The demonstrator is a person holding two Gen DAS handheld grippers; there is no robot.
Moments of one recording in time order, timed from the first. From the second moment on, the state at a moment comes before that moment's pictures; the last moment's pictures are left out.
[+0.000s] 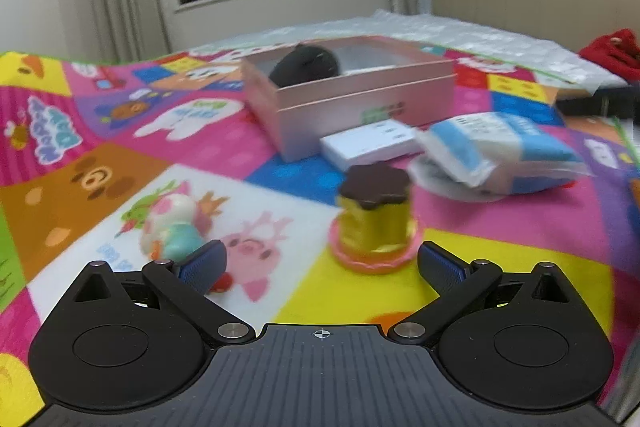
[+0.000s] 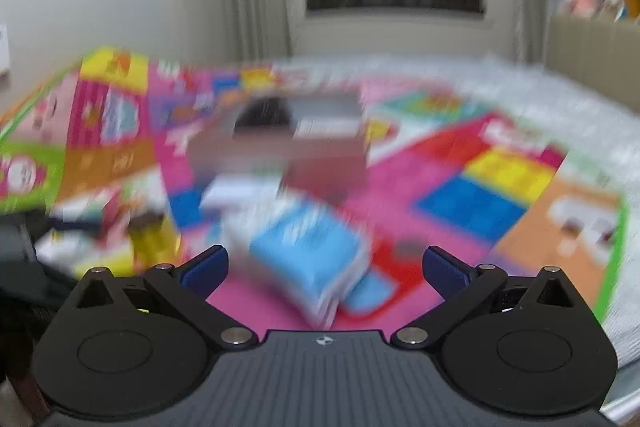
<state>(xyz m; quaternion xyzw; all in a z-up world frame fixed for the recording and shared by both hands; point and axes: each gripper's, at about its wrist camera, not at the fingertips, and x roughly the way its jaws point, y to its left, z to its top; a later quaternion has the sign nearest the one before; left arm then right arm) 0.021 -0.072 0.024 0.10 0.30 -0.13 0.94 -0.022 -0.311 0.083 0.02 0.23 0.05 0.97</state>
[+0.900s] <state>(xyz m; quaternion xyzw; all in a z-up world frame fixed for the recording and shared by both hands) 0.014 -0.052 0.021 0.06 0.32 -0.12 0.94 0.001 -0.269 0.085 0.02 0.27 0.22 0.94</state>
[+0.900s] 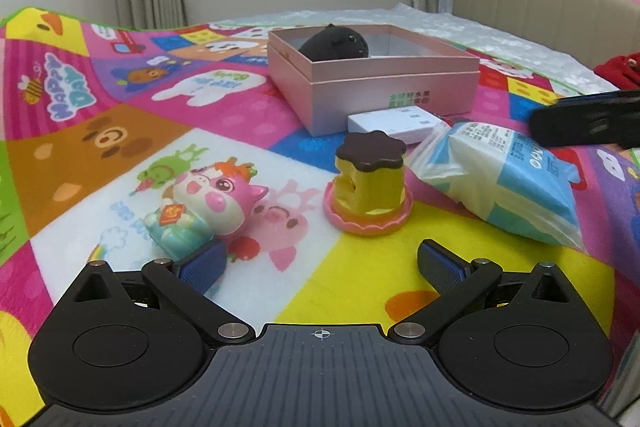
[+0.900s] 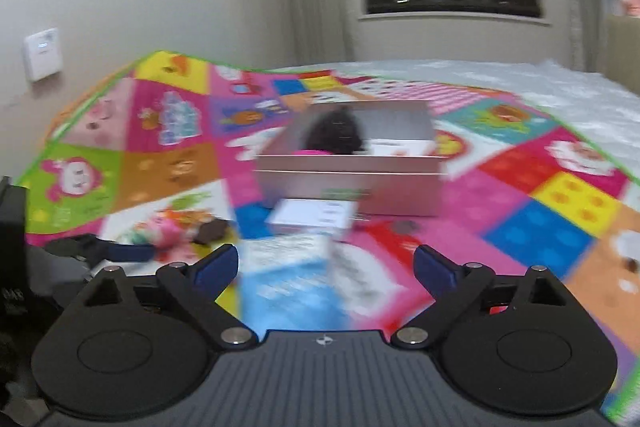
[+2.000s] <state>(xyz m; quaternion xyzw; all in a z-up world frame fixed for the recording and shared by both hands) 0.049 -0.088 0.027 0.07 0.32 -0.15 0.93 -0.025 -0.274 0.057 -0.02 0.31 0.13 0.94</state>
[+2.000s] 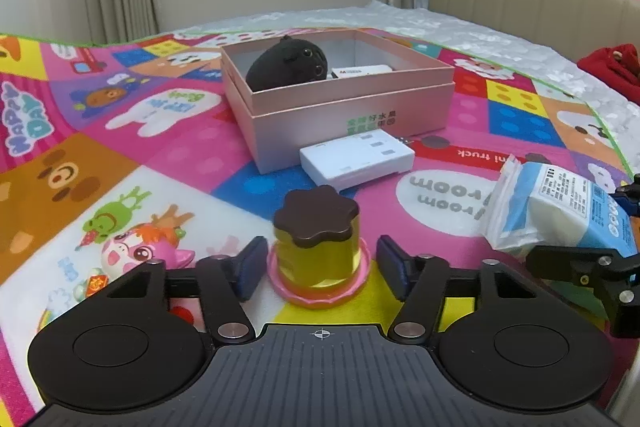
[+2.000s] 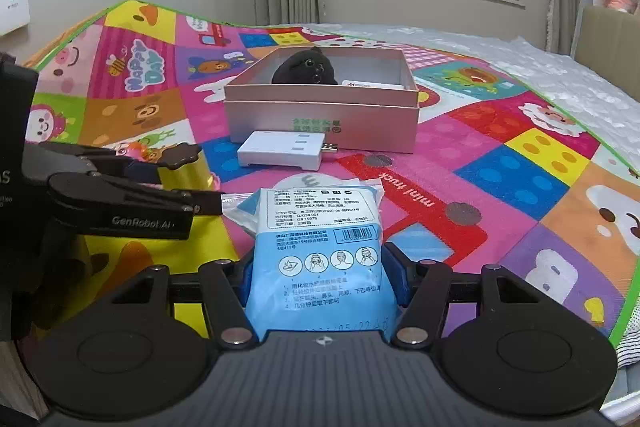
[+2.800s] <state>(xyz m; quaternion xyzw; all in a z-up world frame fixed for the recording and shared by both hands) 0.153 -0.144 0.139 0.11 0.21 -0.21 0.95 -0.018 -0.326 0.125 0.02 0.24 0.10 0.97</state>
